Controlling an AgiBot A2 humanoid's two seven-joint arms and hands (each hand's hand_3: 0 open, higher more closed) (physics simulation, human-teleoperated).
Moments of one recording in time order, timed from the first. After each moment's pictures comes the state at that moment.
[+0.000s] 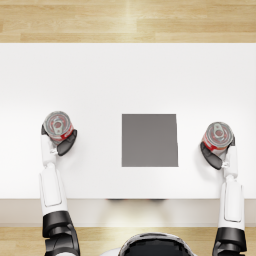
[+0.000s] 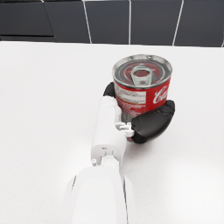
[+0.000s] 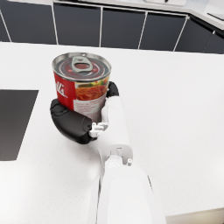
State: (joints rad) left arm 0.51 1.35 -0.13 -0.88 1.51 -0.02 0.00; right arm 0.30 -1.33 -0.06 1.15 1.47 0.05 0.00
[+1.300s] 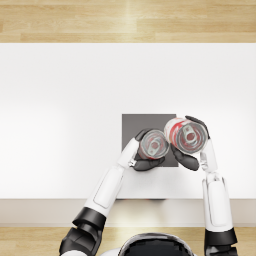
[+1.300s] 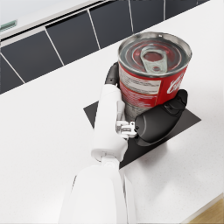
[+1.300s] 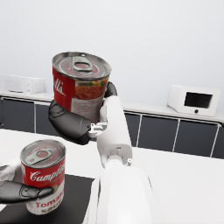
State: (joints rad) left arm 0.55 1.55 0.54 -0.96 1.51 -0.07 -0.30; right arm 0.36 -1.41 0.11 1.70 1.47 0.07 0.01
